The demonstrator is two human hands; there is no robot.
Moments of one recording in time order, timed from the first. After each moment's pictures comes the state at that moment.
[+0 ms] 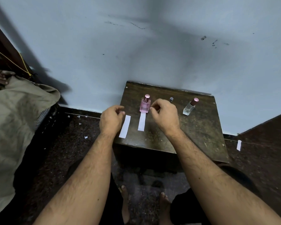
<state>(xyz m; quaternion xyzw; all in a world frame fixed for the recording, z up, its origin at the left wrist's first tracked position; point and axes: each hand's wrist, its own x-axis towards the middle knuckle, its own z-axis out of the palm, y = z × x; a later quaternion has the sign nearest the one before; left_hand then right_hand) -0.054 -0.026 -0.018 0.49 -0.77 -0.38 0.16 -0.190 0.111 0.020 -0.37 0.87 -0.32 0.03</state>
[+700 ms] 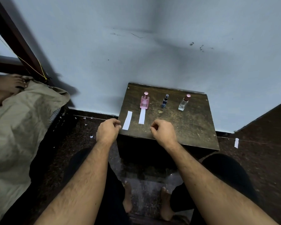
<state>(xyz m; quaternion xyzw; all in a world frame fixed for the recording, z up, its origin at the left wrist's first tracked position) 0.017 0.021 0.000 0.52 -0.78 -0.34 0.08 -0.133 0.177 0.002 -0.36 0.89 -0.24 0.11</state>
